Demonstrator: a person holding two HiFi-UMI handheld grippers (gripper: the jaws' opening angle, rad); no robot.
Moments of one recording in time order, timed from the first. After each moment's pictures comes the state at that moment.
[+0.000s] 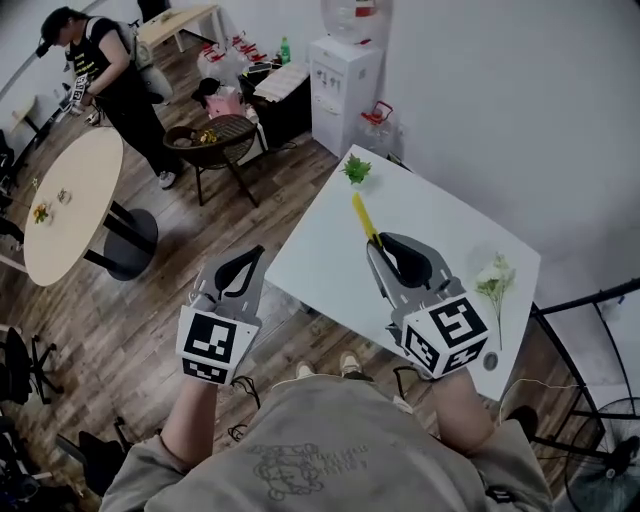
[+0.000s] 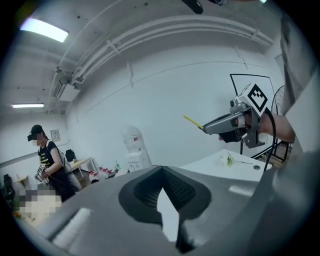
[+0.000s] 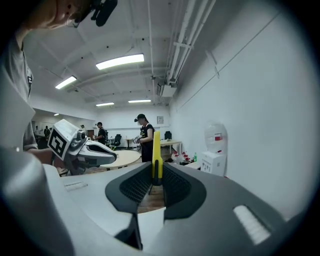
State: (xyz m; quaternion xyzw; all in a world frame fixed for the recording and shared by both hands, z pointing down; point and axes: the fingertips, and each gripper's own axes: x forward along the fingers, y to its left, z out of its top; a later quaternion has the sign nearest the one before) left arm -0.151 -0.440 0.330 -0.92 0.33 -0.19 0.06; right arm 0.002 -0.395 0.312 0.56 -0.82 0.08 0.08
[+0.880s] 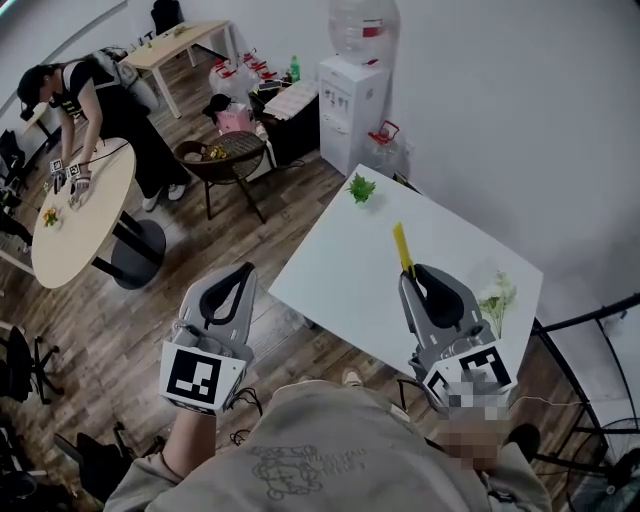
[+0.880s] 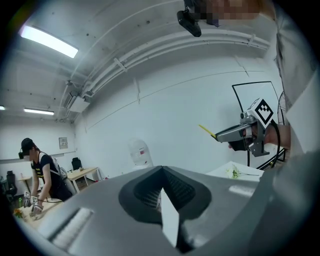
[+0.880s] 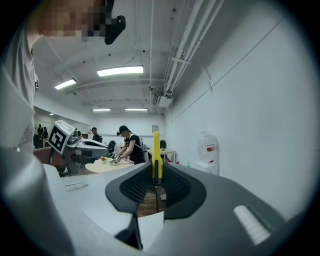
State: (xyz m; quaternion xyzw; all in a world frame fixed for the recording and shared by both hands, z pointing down) left arm -0.165 -0.413 0.263 -0.92 0.36 -0.11 0.09; right arm 0.028 -0.348 0.273 0.59 -0.80 0.03 0.04
